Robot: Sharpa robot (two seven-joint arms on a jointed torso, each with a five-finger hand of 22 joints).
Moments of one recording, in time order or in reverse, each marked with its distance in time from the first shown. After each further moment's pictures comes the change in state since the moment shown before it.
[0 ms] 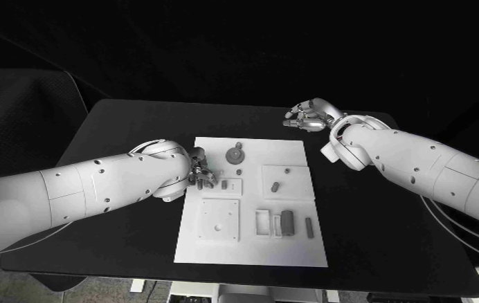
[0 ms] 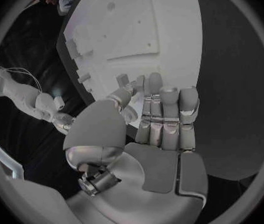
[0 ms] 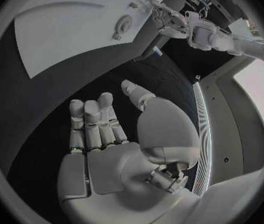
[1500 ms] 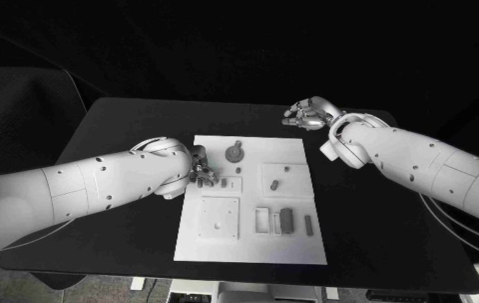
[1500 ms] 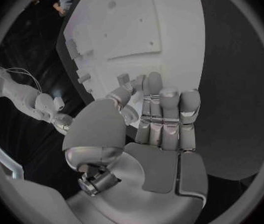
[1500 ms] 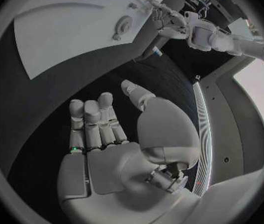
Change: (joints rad) left arm 0.001 0.013 0.001 -0.011 0.000 0.007 -0.003; left_hand 0.020 -0.020 0.008 0.006 0.001 0.043 -0.011 0.018 0.014 0.038 -0.006 0.020 0.007 0.031 -0.009 0.035 0.014 -0.007 0.039 -0.004 0.031 0.012; right arm -0.001 0.002 0.000 -0.001 0.000 0.004 0.000; right_hand 0.000 0.000 0.000 0.000 0.000 -0.002 0.002 0.000 0.000 0.000 0.000 0.000 -0.001 -0.003 0.003 0.000 -0.001 0.000 0.000 0.000 0.000 -0.001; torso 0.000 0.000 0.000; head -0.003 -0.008
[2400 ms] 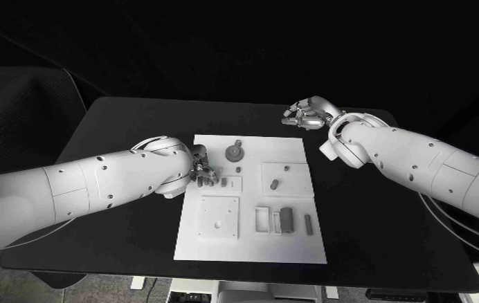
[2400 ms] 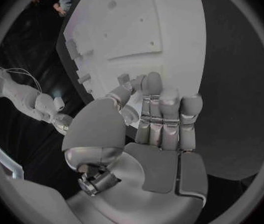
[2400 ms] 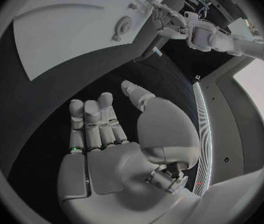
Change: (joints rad) left arm 0.000 0.007 0.000 -0.006 -0.001 0.004 0.000; left_hand 0.006 -0.006 0.002 0.002 0.029 0.038 0.006 0.028 0.021 0.014 -0.014 0.033 0.017 0.008 -0.012 0.076 0.031 -0.015 0.046 -0.010 0.050 0.022; right arm -0.002 0.001 0.000 0.000 0.000 0.001 0.000; right_hand -0.004 0.004 0.003 0.003 0.000 0.001 -0.001 0.000 0.000 0.000 0.000 0.000 -0.001 0.000 0.000 0.000 0.000 0.000 0.000 0.000 0.000 0.000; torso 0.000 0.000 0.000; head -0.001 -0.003
